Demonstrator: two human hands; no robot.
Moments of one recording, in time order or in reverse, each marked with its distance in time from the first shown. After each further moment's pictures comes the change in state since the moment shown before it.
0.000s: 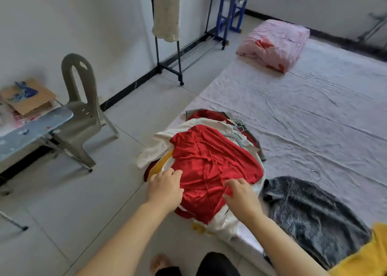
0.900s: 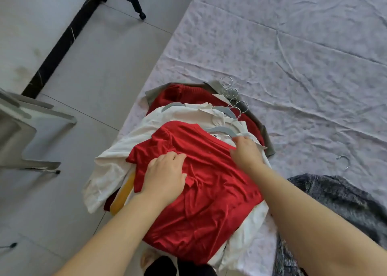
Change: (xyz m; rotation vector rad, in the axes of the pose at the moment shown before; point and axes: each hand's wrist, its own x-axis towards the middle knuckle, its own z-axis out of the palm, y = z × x) left_hand 0.310 0.058 0.062 0.058 -0.292 0.161; right_hand 0.349 0.138 0.018 0.040 -0.165 0.375
